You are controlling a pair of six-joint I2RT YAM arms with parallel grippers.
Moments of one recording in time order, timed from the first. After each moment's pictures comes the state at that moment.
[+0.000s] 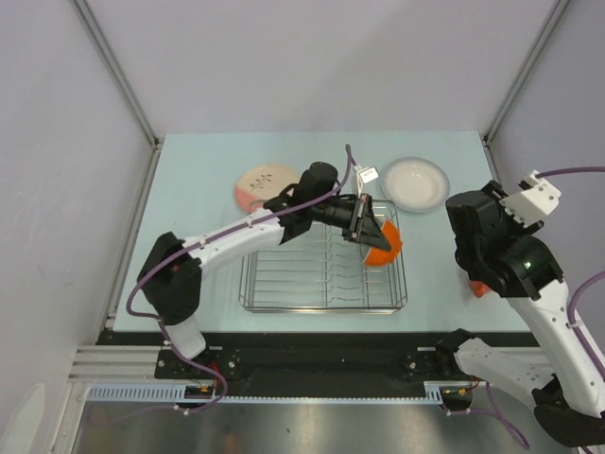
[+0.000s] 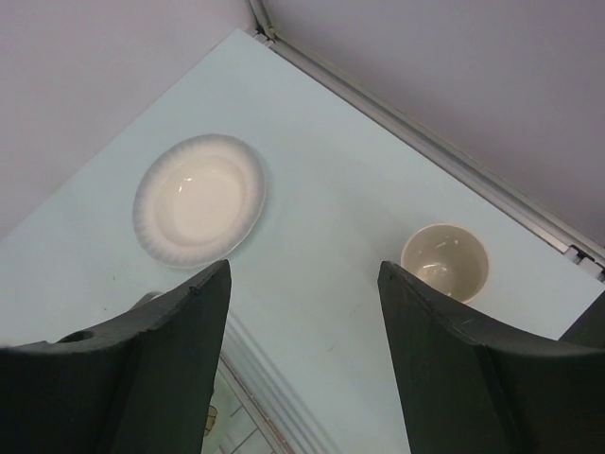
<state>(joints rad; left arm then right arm) -0.84 1.73 1.38 0.01 0.88 -0.83 0.56 0.91 1.32 -1.14 1.11 0.94</state>
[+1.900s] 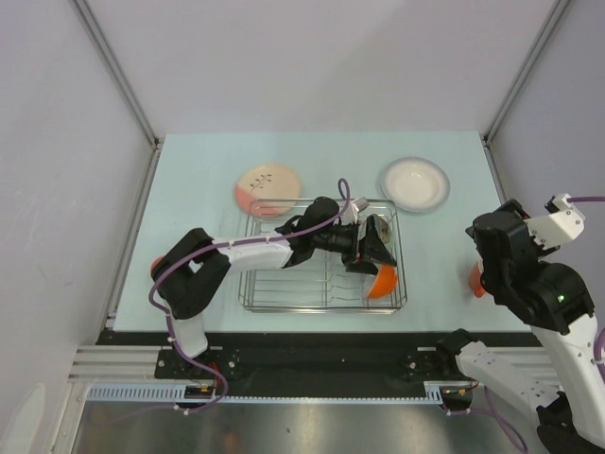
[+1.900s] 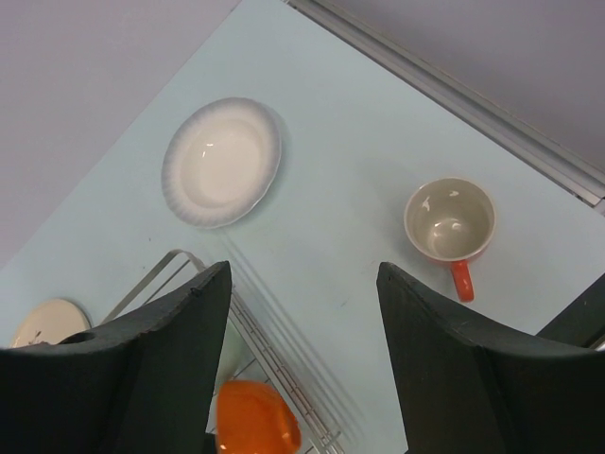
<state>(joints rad) -0.88 1.82 1.10 0.34 0.74 -1.13 0.52 0.77 1.32 -1.24 0.96 1.01</state>
